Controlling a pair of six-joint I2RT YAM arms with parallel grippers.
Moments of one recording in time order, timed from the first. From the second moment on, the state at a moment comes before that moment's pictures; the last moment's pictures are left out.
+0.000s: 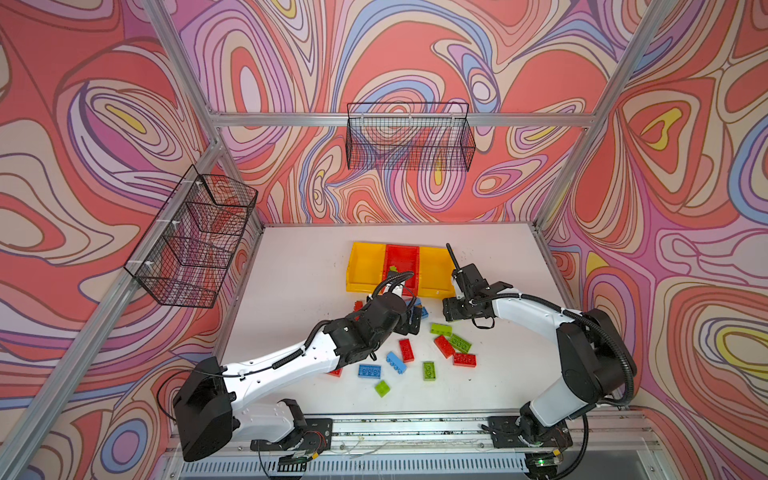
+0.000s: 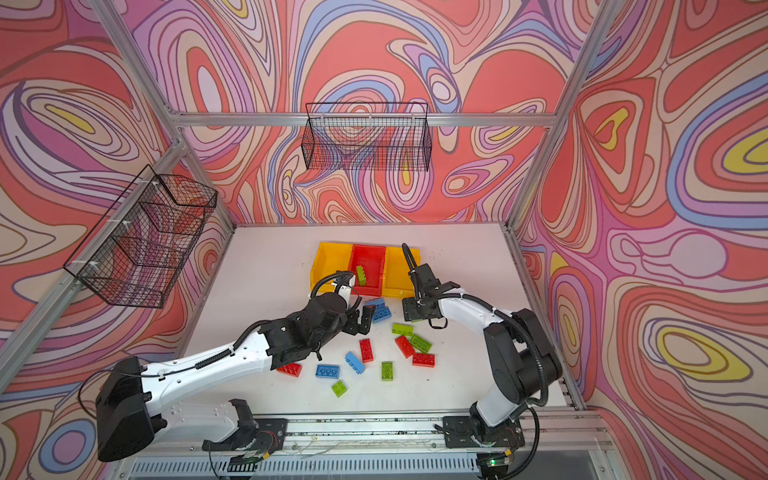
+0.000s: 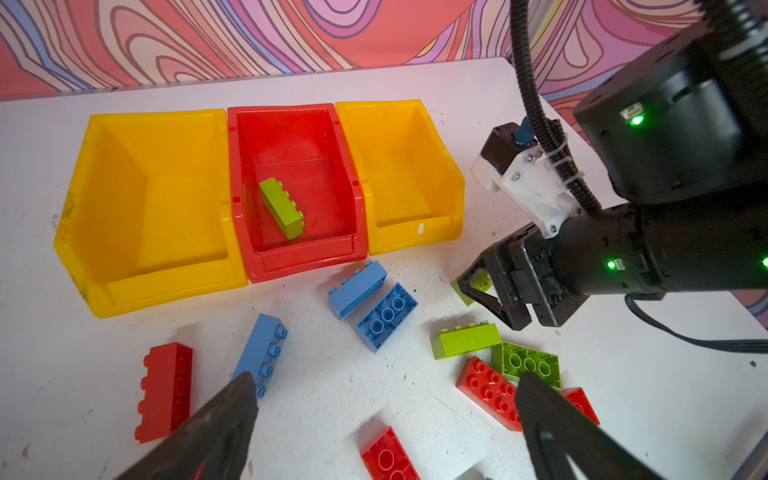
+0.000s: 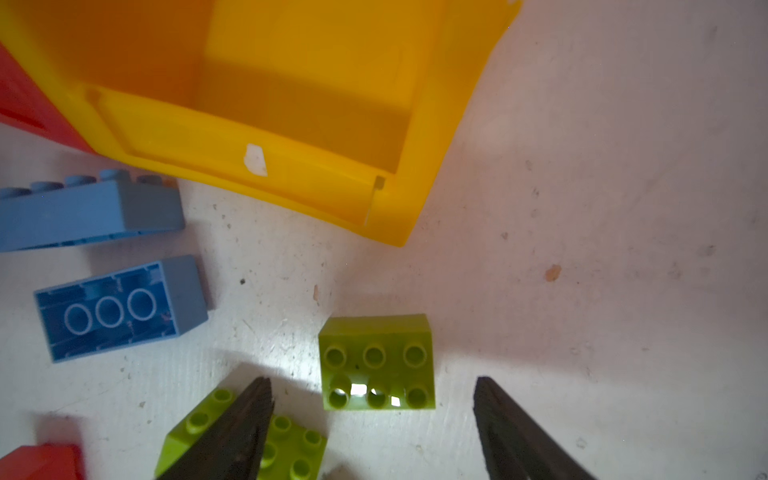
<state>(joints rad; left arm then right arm) -0.97 1.28 0.90 -0.20 -0.40 -0.48 0.42 1.62 0.96 -0.50 0.02 0.28</state>
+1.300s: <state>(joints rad) -0.90 1.27 0.87 -0.22 -0.43 -0.42 0.46 1.65 1.36 -0.73 -0.08 0.34</state>
